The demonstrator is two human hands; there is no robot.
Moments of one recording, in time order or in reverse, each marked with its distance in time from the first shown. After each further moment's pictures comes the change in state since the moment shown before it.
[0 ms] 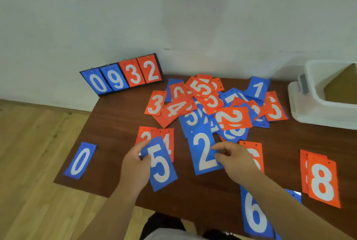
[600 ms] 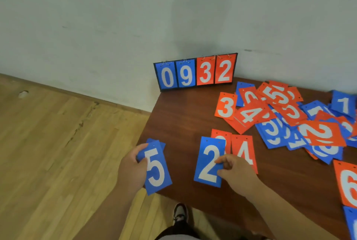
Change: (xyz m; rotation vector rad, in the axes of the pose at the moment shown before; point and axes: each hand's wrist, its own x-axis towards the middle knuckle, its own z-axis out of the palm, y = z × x) left_hand 0.119 -0.115 -0.259 -0.015 0.062 -0.076; right_hand 0.023 -0.102 0.269 -0.211 -0.169 0.022
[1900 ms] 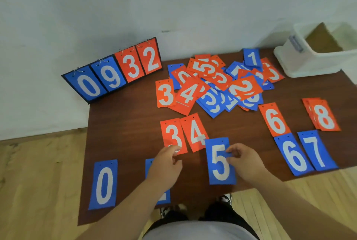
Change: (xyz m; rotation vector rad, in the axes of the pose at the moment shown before) left_hand -0.007 0.023 0.163 0.512 -0.745 0.472; right_hand -0.063 0.101 -0.044 0.184 0.428 0.417
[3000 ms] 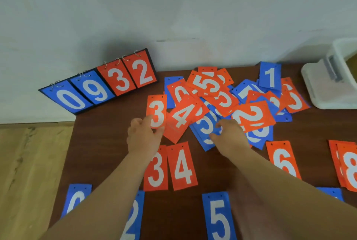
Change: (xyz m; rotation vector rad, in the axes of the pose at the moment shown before) left_hand 0.175 0.073 -0.038 0.365 0.392 -0.383; right_hand 0.187 -0.093 -0.052 -0.312 0.046 -0.246
